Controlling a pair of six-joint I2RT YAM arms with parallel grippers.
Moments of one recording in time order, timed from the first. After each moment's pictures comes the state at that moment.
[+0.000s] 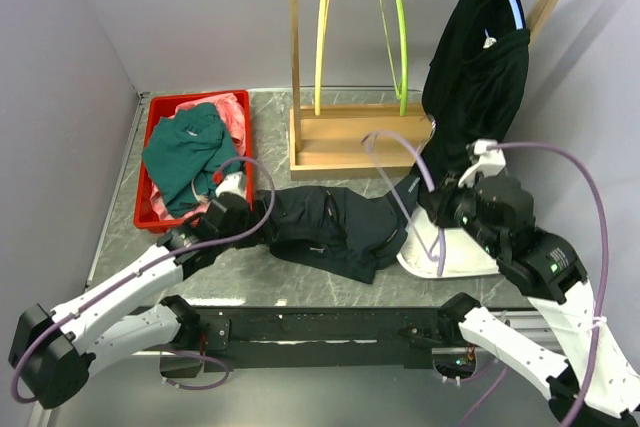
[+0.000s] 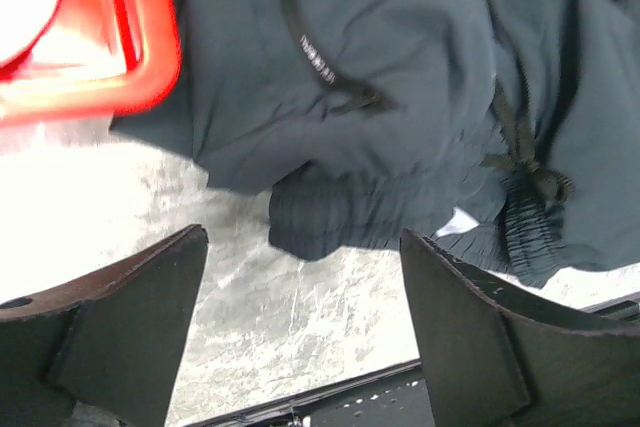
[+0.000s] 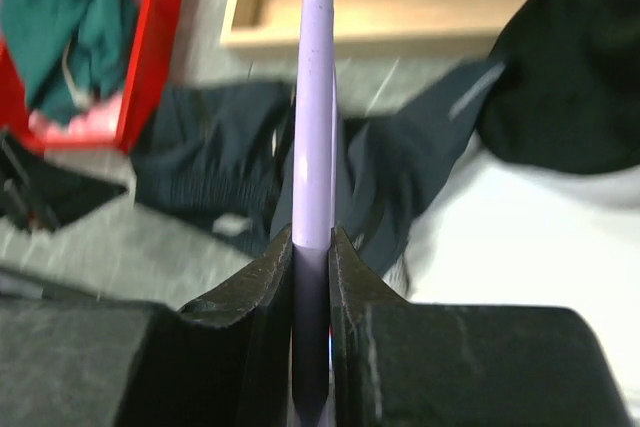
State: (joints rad) left arm -0.70 0.94 0.65 -0.44 -0.18 -0.76; right arm 0.55 0.71 1.20 -0.91 0.23 0.44
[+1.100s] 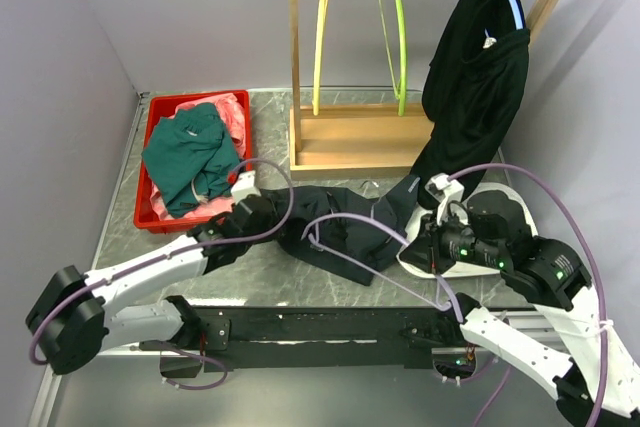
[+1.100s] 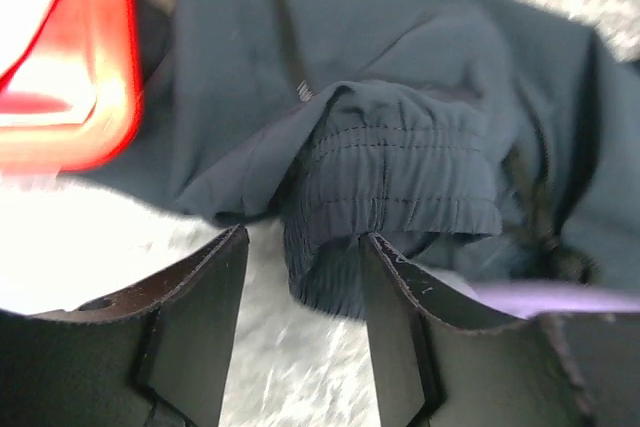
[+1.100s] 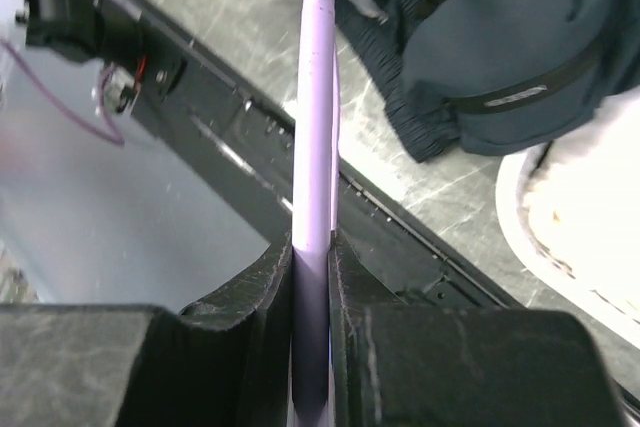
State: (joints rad) left arm -0.81 1.10 0.59 -0.24 -0.38 -0.87; right arm 0.65 0.66 1.16 -1.16 -0.26 0.36
